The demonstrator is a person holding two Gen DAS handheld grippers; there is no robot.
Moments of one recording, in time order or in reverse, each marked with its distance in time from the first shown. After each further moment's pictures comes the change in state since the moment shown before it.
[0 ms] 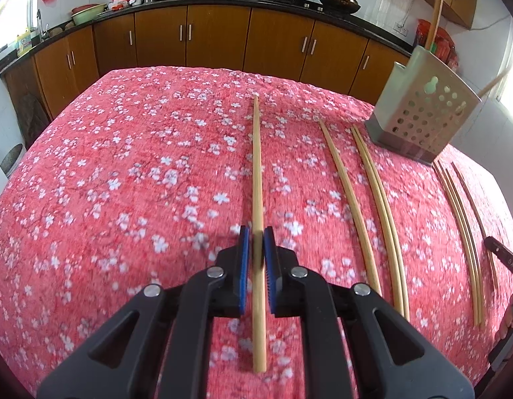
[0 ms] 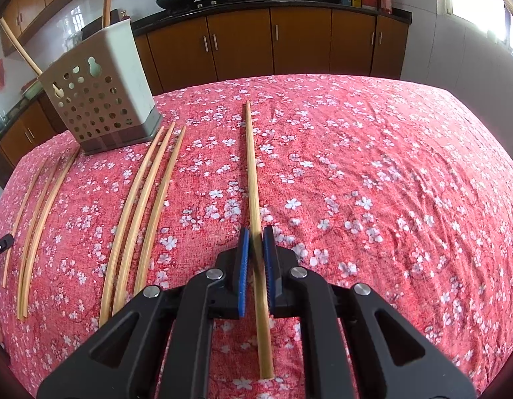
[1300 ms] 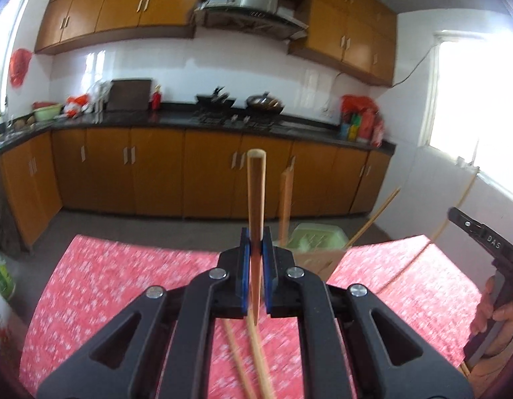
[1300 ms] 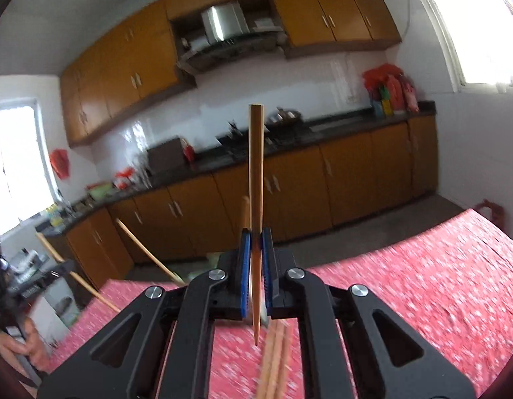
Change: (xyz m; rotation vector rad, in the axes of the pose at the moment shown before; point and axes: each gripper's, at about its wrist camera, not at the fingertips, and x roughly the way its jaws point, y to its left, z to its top) left arm -0.173 -0.081 0.121 0.144 -0.466 -0.250; right arm -0.181 0.038 0.112 0.038 -0.572 0.299
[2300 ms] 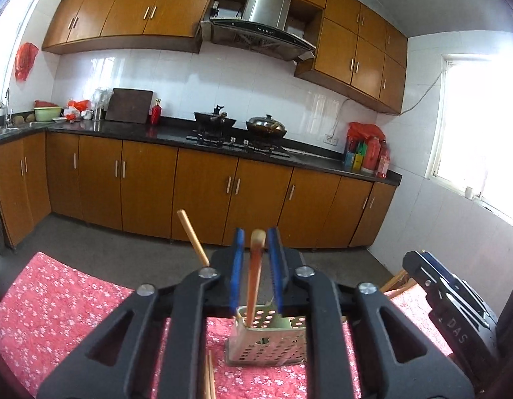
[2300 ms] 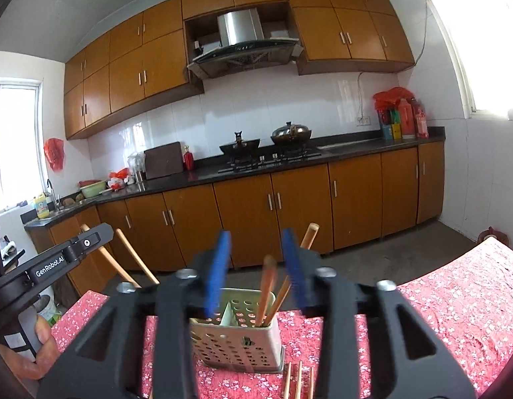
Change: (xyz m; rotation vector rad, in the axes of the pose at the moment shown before) left arm 0.103 -0.028 0.025 -0.075 -0.105 0.024; right arm 0.077 0.034 -0.020 -0.088 -0.063 -0.045
